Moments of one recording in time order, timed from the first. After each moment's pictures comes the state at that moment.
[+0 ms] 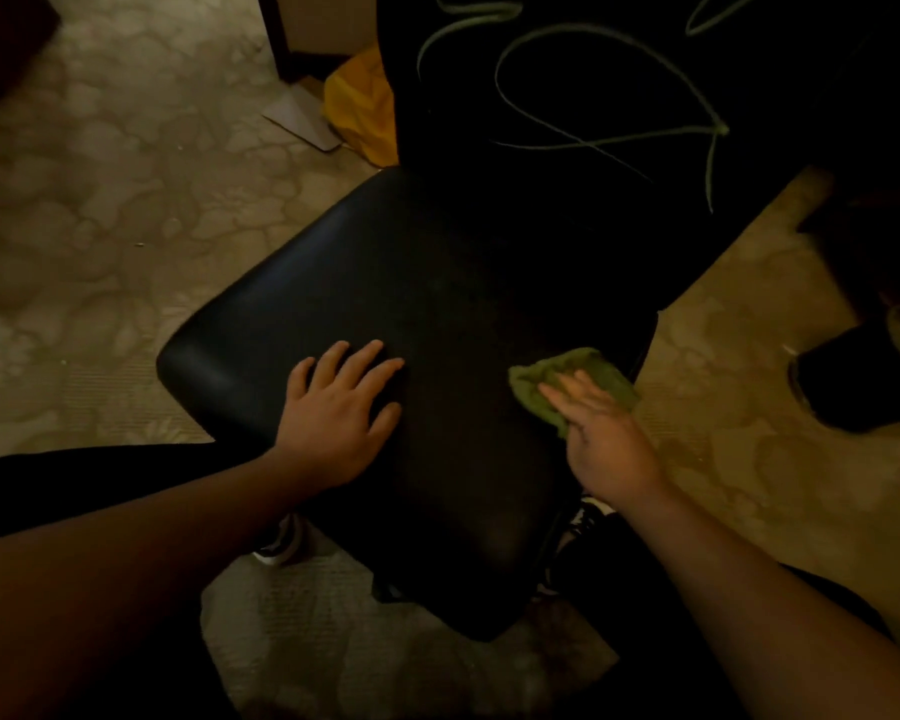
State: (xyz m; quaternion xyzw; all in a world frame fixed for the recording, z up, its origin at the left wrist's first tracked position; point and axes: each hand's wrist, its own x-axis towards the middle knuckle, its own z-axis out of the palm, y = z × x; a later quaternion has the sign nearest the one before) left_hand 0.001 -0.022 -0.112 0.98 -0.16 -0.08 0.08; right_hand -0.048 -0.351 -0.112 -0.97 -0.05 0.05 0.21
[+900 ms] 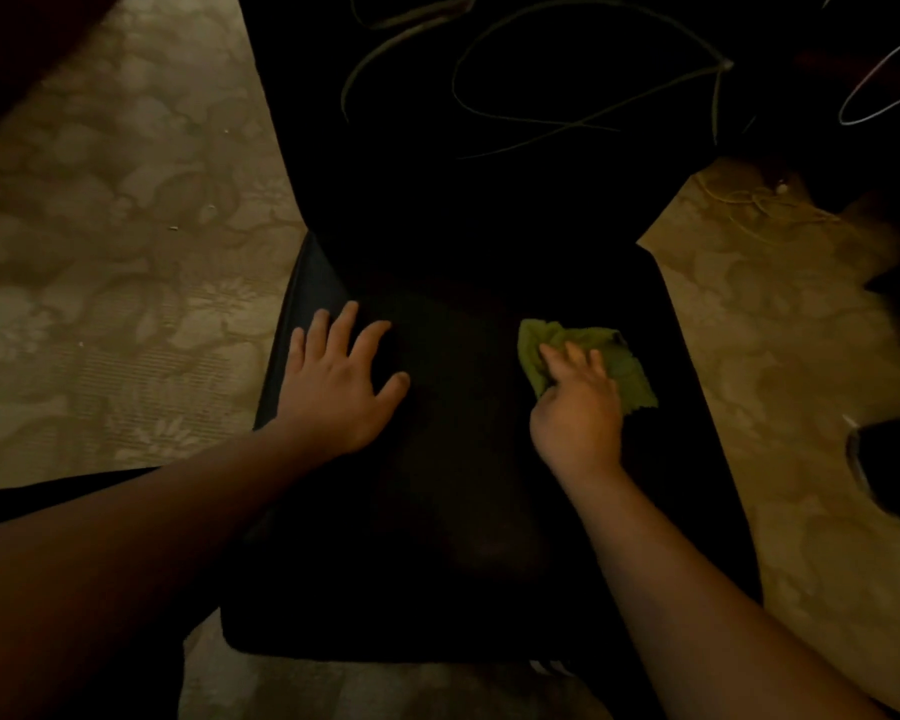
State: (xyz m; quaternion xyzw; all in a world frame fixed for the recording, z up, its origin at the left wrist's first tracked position) left_hand 0.088 0.005 -0.121 0.99 -0.02 -0.07 0.13; right_hand 0.069 -0.248 -0.103 -0.98 0.10 0.00 0.18
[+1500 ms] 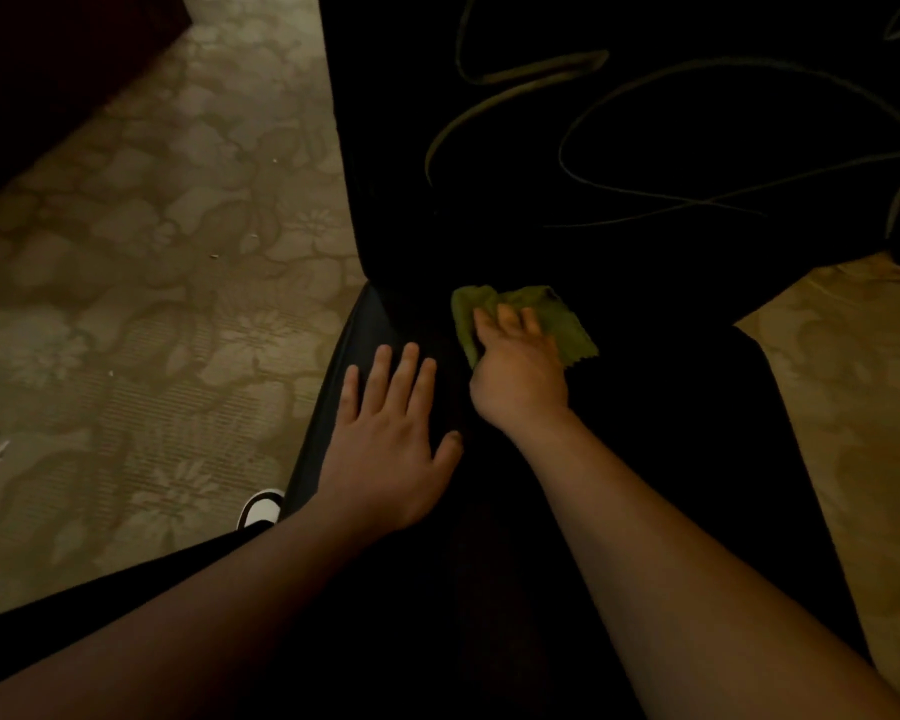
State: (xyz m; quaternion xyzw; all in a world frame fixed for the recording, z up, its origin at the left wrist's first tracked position) left_hand 0.131 0.008 -0.133 0.99 -0.05 -0.04 0.11; right_hand 0.222 -0.132 -0.116 -0.99 -0.06 0.07 0.09
